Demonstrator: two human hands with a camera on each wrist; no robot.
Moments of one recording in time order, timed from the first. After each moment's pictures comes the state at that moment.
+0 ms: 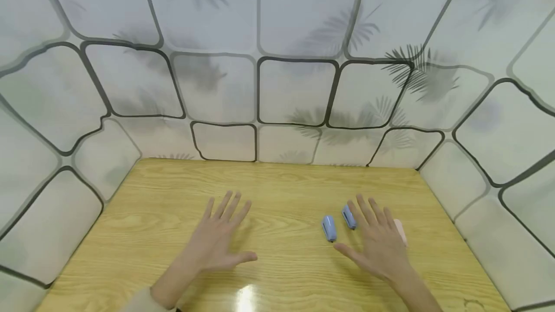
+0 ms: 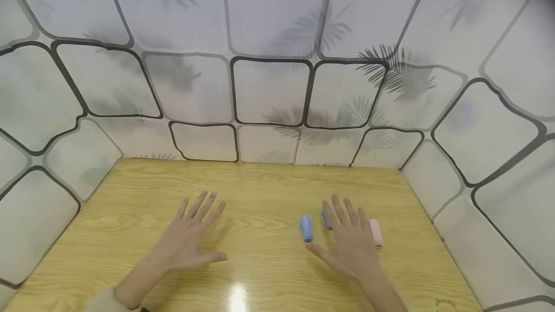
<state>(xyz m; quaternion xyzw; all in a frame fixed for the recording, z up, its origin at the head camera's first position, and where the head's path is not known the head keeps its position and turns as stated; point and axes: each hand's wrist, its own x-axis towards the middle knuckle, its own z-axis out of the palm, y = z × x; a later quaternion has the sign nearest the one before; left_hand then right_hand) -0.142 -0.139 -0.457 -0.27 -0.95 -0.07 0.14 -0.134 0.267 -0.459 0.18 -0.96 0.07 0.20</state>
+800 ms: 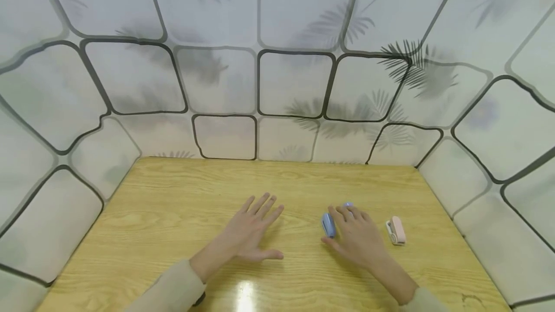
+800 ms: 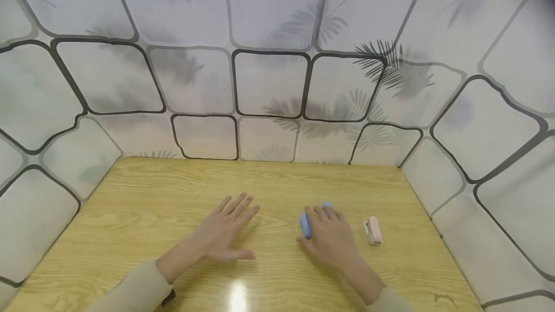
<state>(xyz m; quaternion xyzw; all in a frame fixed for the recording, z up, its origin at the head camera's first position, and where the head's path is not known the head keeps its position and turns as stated) -0.171 -0.086 -0.468 -0.38 -0.92 0.01 0.10 -0.153 0.236 -0.470 0.24 -0.96 -0.03 0.17</state>
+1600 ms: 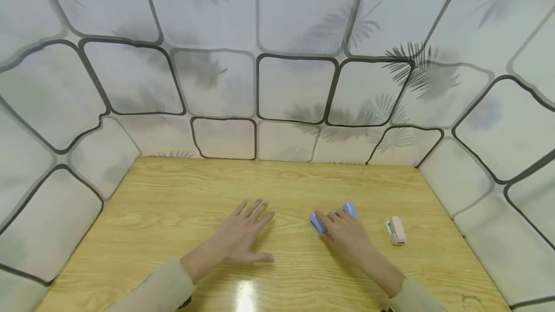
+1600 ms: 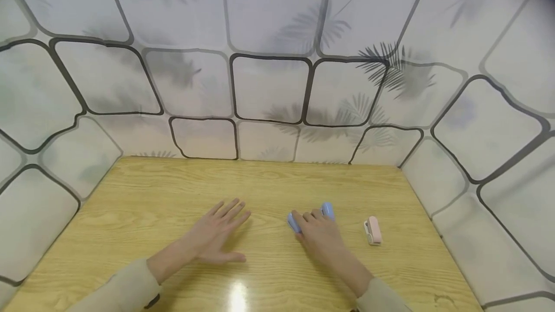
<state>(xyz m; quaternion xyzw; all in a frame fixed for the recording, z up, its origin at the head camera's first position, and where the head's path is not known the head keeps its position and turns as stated) -0.170 -0.100 -0.469 -0.37 -0.93 0.03 0.06 -0.165 0.219 -0.476 0.28 -0.95 -0.02 0.14</state>
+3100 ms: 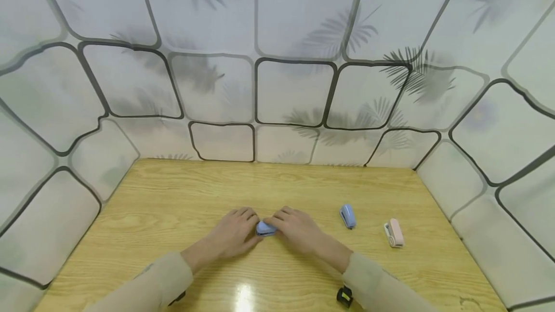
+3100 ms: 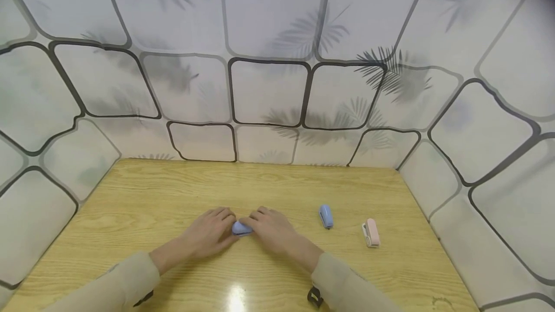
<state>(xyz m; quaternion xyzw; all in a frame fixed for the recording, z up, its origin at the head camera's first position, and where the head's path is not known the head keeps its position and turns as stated) -0.188 -0.114 -0.493 -0.36 -0.93 -0.06 0.09 -0.196 0.125 -0.473 0.43 -0.90 0.04 0.07</state>
